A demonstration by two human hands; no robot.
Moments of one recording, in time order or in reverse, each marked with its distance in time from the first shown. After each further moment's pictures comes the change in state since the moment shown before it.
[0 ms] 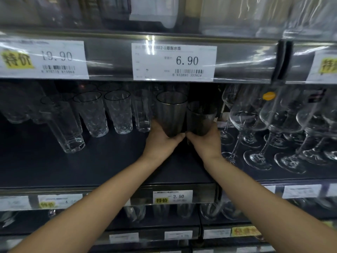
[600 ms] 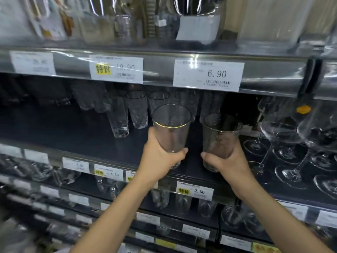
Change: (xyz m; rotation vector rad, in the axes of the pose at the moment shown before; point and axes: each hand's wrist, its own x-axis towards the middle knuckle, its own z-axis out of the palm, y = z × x) left_hand -0.101 0.035 -0.080 -0.078 0.245 -0.052; right_hand -0.076 -0.040 -0.043 0.229 -0.474 -0.068
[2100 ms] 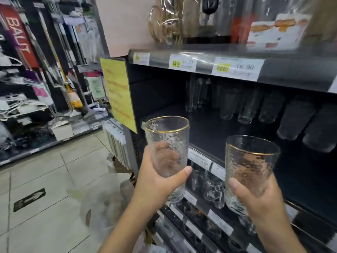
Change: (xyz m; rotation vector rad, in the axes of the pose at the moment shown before) left_hand -0.011 -0.116 -0.597 0.106 0.511 -0.108; right_hand -0.081 -0.094 0.592 0.206 -0.462 -0.061
